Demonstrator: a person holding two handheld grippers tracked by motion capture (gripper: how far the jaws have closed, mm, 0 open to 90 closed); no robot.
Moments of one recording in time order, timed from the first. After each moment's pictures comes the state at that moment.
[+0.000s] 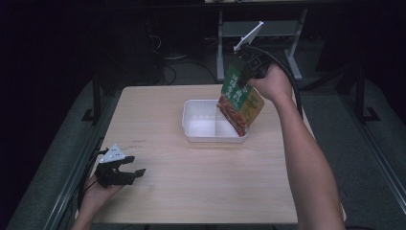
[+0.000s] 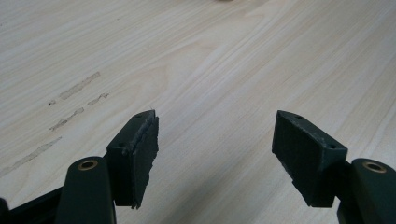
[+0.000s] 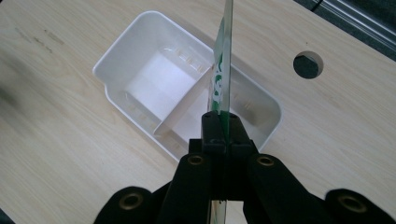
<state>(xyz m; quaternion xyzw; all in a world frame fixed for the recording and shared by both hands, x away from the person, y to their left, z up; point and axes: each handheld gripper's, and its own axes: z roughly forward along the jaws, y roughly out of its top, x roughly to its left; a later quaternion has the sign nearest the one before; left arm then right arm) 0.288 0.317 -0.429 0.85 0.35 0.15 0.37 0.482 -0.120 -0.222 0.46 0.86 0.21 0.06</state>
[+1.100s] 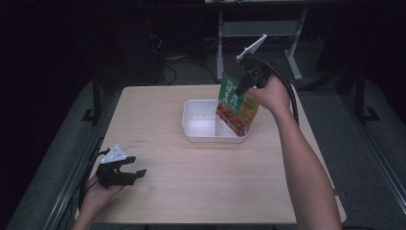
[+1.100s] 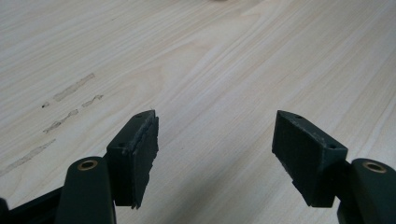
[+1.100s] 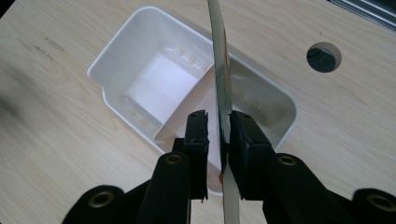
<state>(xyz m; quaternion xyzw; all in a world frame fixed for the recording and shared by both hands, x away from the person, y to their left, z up) 0.288 0.314 -0.429 0.85 0.35 0.15 0.37 0.479 -0.130 -0.255 0.47 0.85 0.24 0.04</state>
